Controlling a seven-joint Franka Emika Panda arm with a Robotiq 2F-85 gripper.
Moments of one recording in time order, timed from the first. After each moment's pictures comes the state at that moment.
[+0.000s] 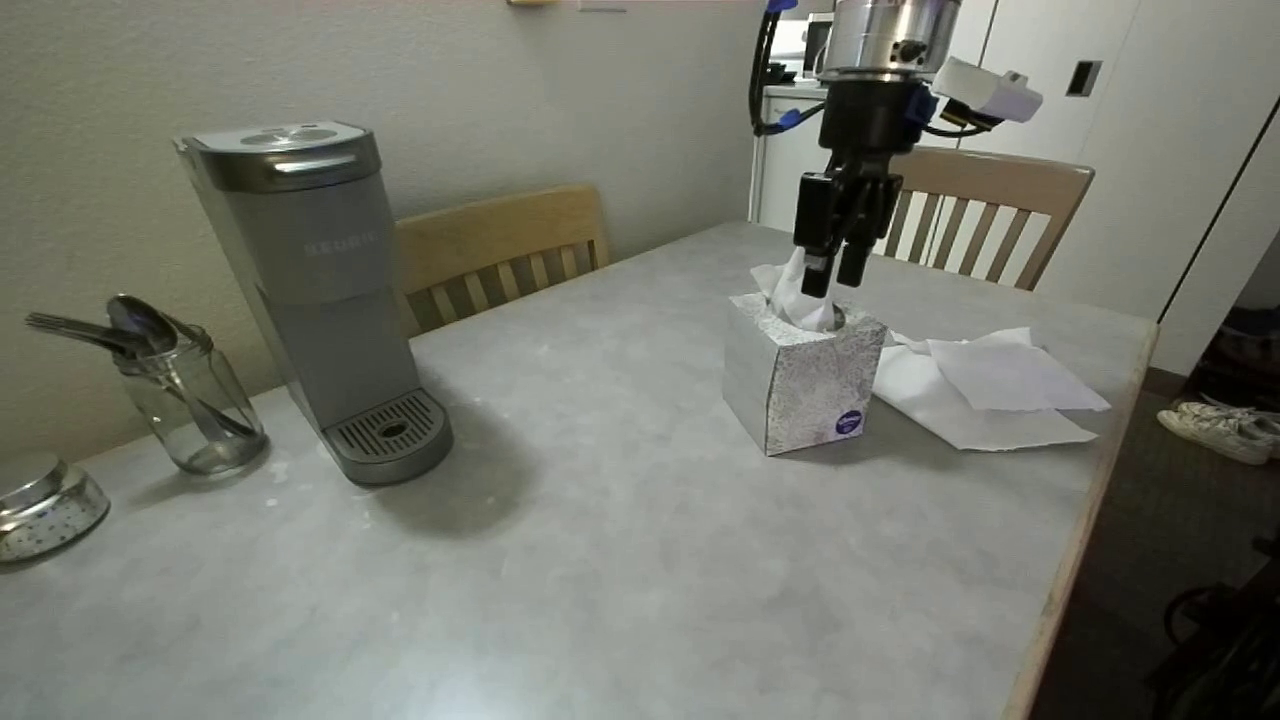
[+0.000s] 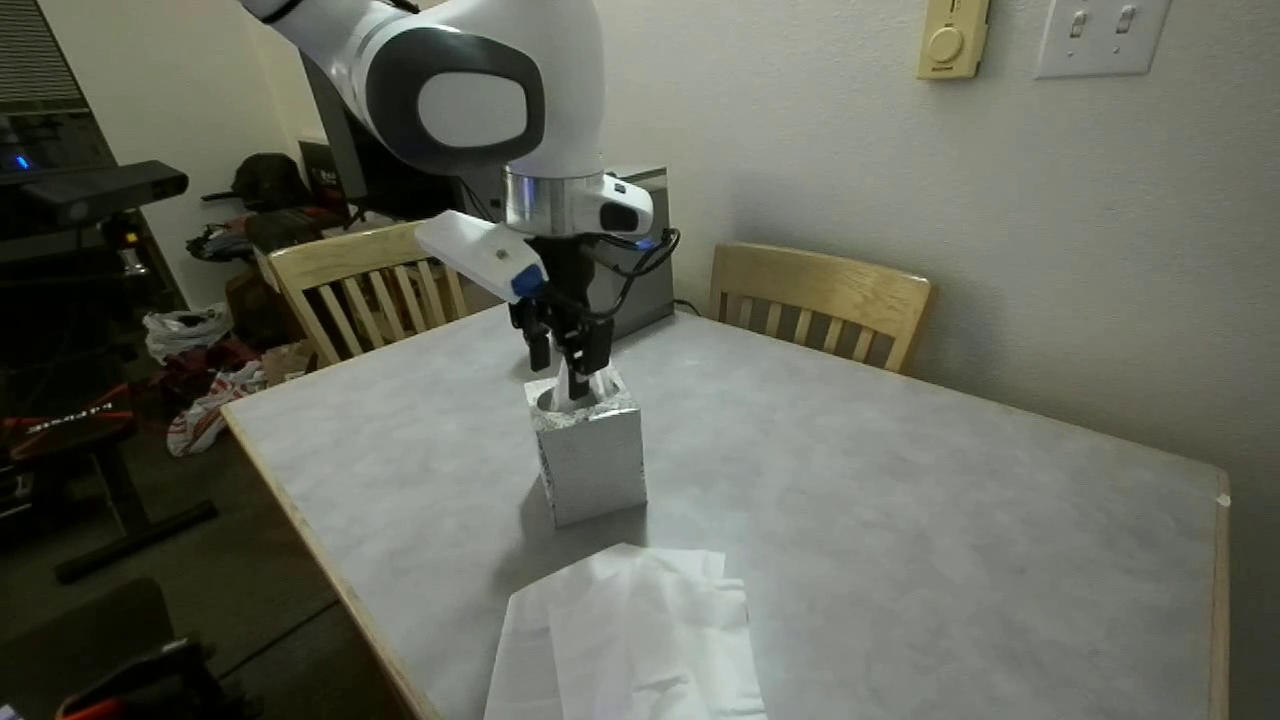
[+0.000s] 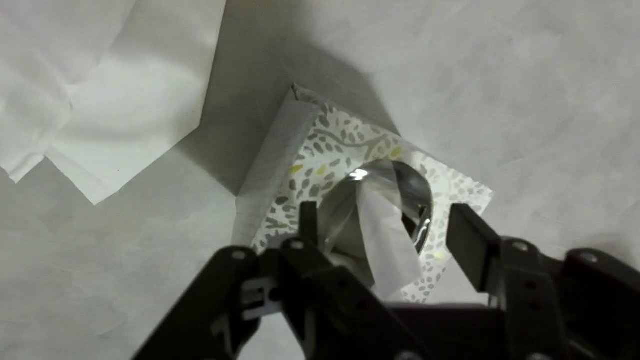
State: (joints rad) arm -0.04 0.23 -0.03 -2.13 0.22 2.34 -0.23
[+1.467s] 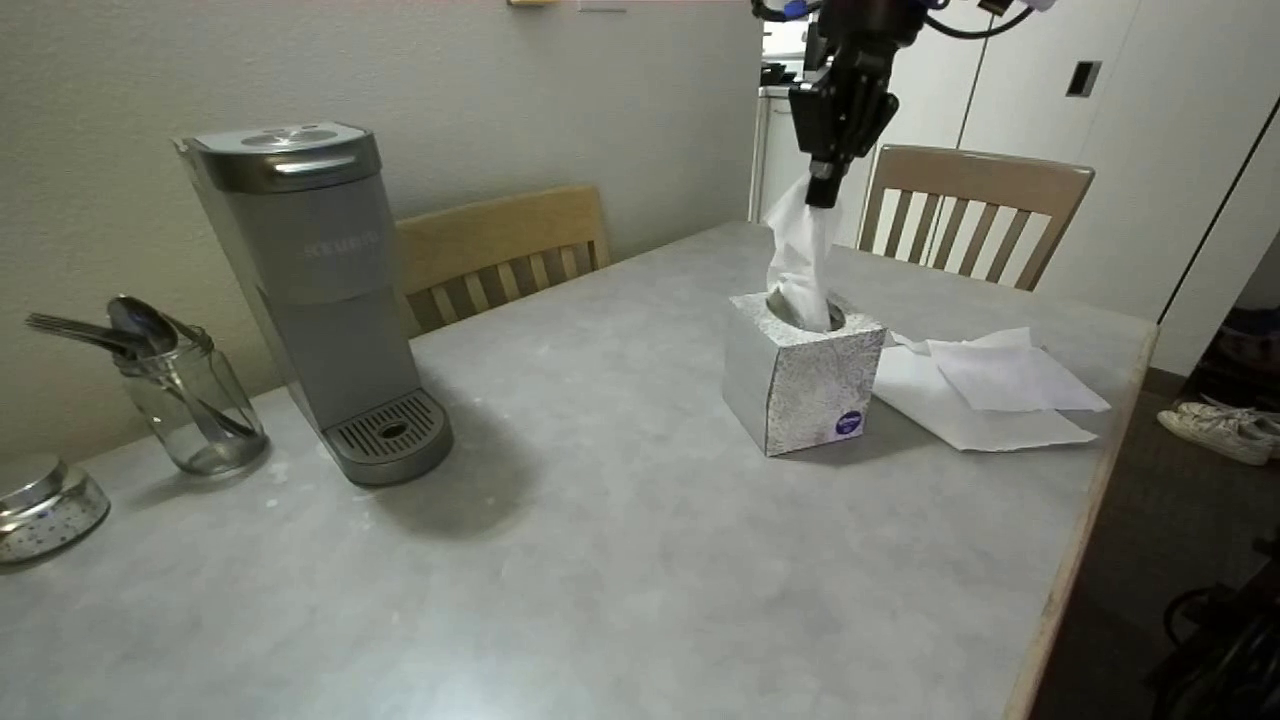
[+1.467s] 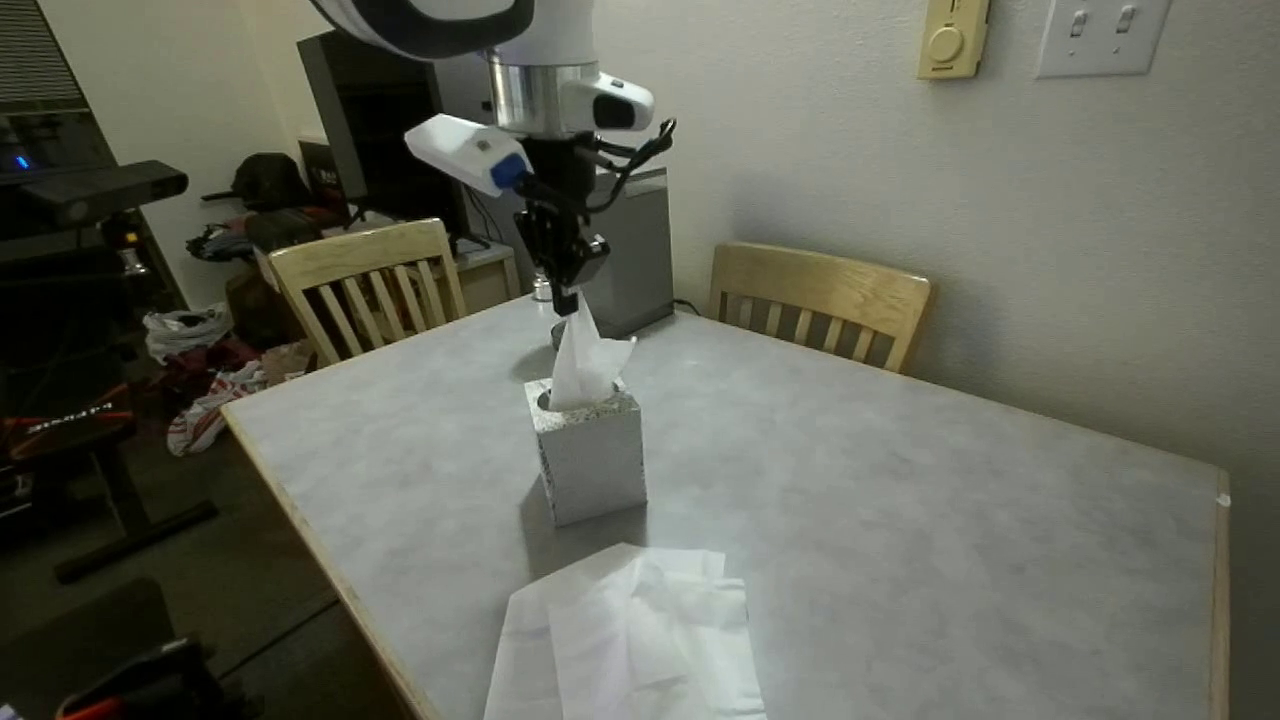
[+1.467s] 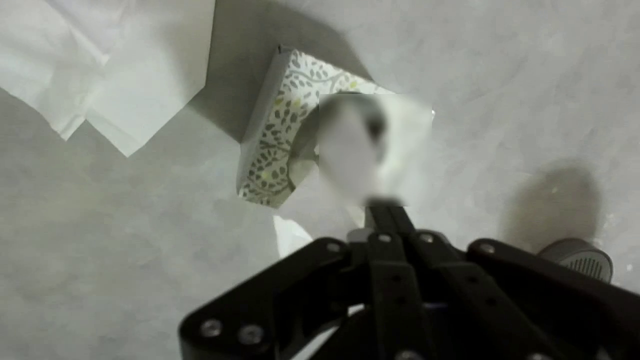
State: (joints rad) arm -0.04 0.13 -0.03 -2.05 0.18 2.24 -0.11
